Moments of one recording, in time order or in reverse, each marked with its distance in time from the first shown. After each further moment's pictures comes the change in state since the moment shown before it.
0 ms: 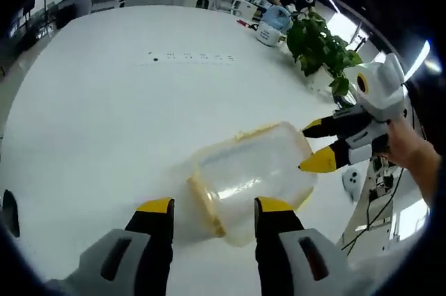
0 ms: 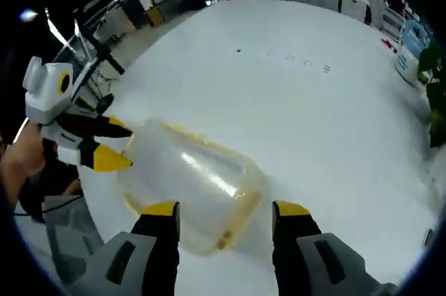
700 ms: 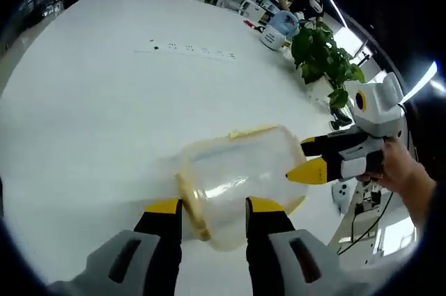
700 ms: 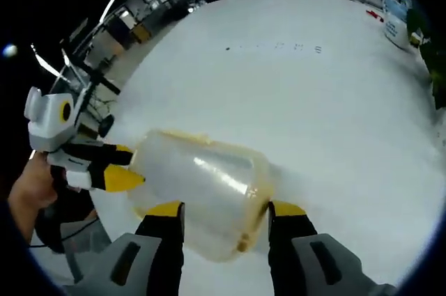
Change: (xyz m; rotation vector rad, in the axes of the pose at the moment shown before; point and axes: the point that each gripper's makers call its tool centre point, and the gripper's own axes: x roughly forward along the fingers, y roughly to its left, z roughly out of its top) left arm 0.006 -0.010 -0.001 -0.075 -0.005 -0.055; right arm 0.007 0.012 -0.004 0.134 -0.023 0.044
